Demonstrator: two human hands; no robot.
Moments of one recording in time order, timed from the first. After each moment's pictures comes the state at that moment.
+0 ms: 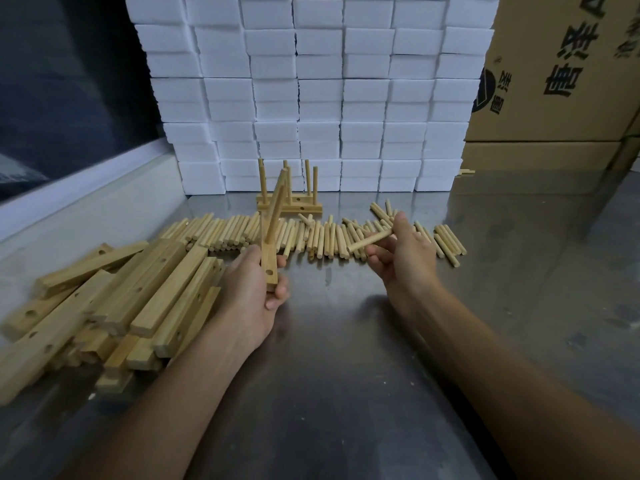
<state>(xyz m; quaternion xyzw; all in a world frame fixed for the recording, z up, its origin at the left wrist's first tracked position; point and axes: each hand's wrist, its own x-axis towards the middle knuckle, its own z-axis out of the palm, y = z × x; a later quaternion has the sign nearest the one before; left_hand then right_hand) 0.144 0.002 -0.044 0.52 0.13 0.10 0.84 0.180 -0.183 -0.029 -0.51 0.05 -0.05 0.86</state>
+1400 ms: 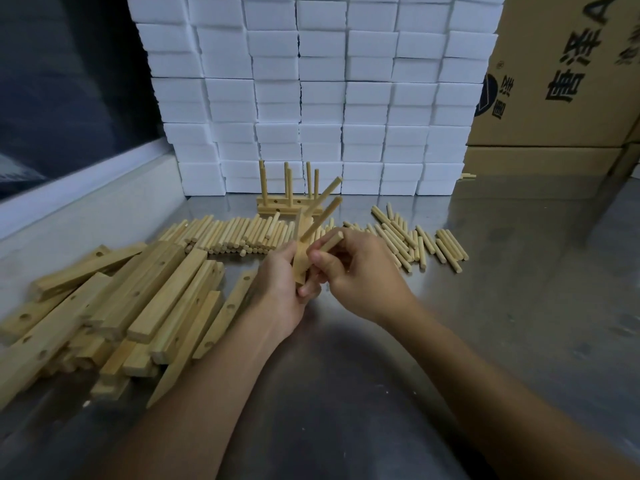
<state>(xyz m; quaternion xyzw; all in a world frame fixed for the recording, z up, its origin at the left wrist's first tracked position) 0.167 -0.025 -0.042 0.48 0.08 0.00 0.88 0.156 -0.151 -0.022 -0.79 -0.27 -0.12 0.53</state>
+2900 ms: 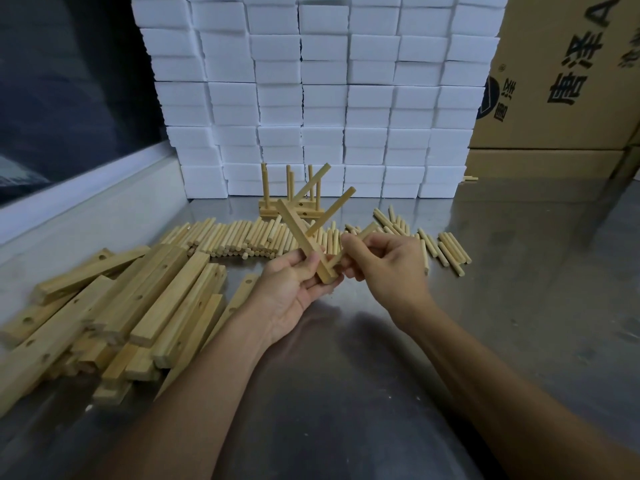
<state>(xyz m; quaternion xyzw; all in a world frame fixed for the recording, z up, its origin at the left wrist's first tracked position) 0.167 -0.014 -0.051 0.47 -0.01 -0.05 0.88 0.170 -0.167 -0.030 -0.71 -0.14 -0.17 0.67</state>
